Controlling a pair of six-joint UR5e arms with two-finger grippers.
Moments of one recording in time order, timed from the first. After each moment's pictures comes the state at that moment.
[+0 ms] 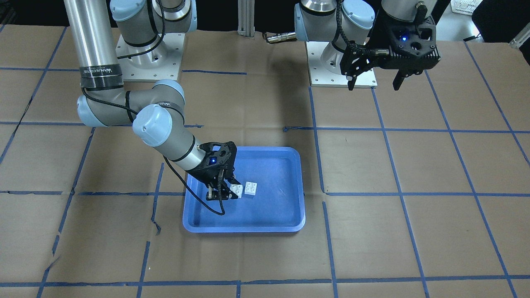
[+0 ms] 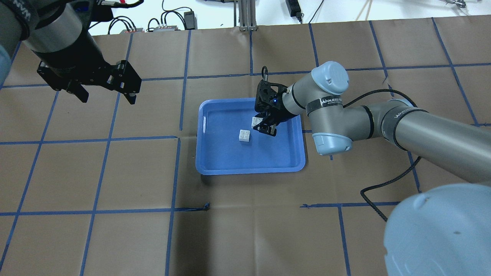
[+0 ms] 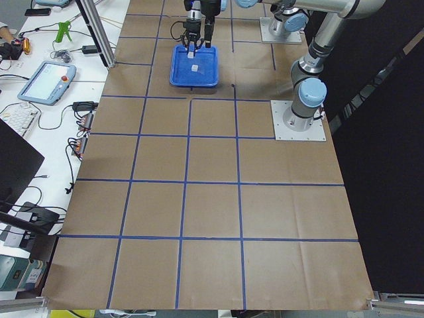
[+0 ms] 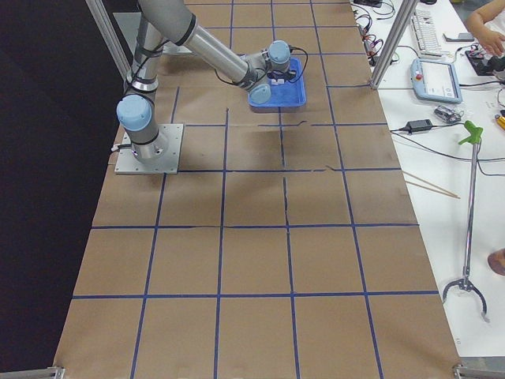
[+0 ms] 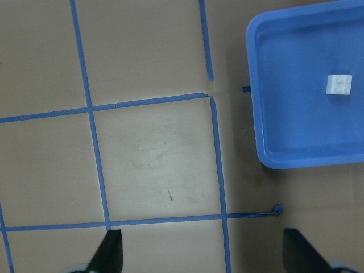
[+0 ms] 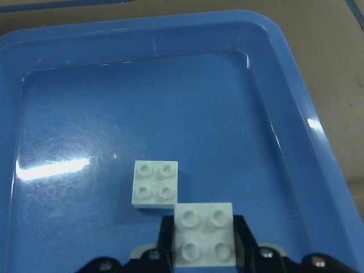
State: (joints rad) left arm -1.55 -1.49 -1.56 -1.63 1.63 0.03; right arm 1.72 -1.10 1.93 -2.65 -1.06 -1.22
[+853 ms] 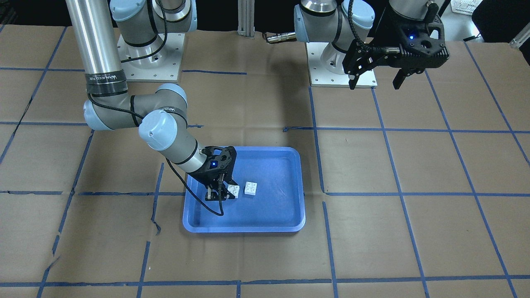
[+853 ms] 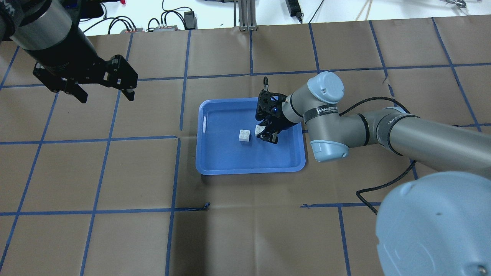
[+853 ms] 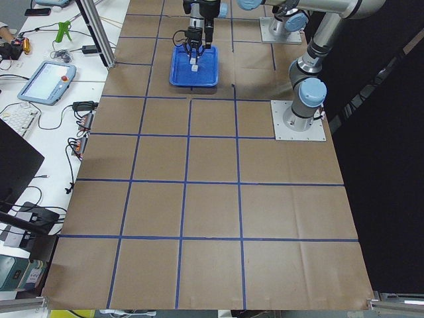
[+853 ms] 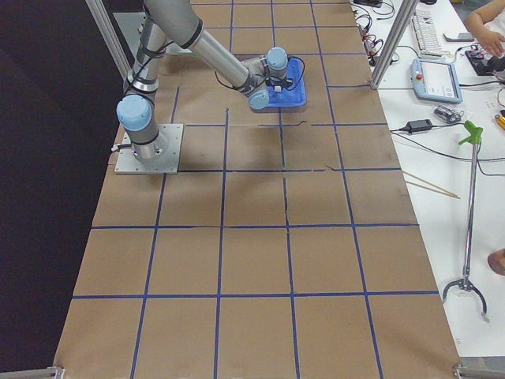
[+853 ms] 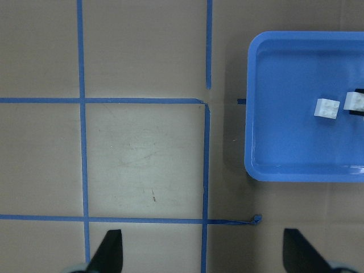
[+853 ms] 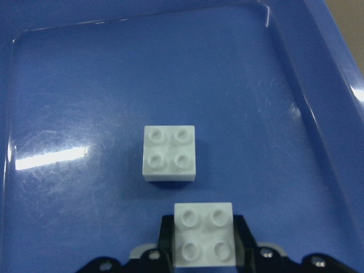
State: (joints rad) left arm -1.53 -1.48 -1.56 -1.64 1.60 0.02; right arm 1.72 -1.08 1.96 -2.66 -1.09 -1.21
